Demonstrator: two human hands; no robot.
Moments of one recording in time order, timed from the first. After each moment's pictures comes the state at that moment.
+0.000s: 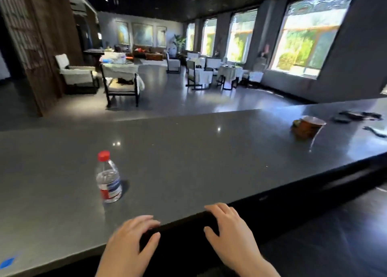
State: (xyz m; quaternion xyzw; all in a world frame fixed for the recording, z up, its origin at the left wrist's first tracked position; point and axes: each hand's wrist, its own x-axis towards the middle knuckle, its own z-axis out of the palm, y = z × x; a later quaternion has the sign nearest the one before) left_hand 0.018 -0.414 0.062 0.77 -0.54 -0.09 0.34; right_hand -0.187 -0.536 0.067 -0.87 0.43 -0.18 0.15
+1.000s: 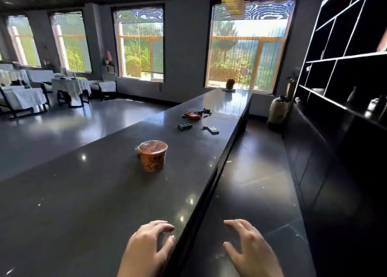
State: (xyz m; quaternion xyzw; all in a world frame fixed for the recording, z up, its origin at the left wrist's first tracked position) left_hand -0.374 -0.980 0.069 0.46 -0.79 -0.20 0.34; right_hand -0.587 -0.880 0.088 -0.58 0.77 -0.24 0.07
